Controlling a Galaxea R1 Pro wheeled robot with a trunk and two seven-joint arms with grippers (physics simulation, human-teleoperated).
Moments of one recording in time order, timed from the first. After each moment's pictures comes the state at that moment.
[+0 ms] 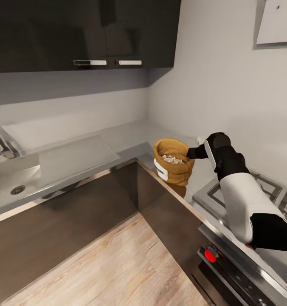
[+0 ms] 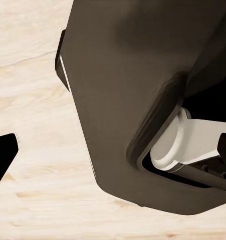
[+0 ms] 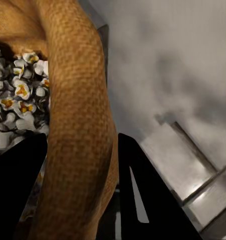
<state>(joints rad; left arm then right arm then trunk) 0.00 -0.03 0.06 -0.05 0.33 -0.01 0.01 -1.29 -0.02 -0.04 -0.79 0.17 1.04 0.14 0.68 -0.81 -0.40</state>
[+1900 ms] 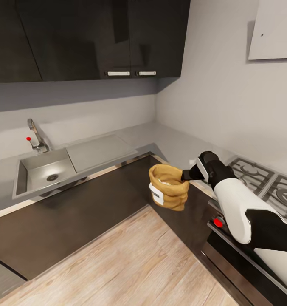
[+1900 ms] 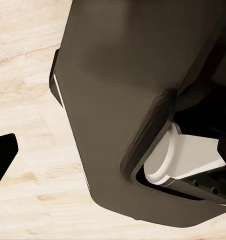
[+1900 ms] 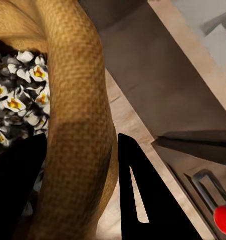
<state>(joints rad) 0.00 -0.03 0.06 -0.05 0.33 -0.01 0.00 -1.29 -0.01 -0.05 -0.46 0.15 1.02 0.15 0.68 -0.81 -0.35</state>
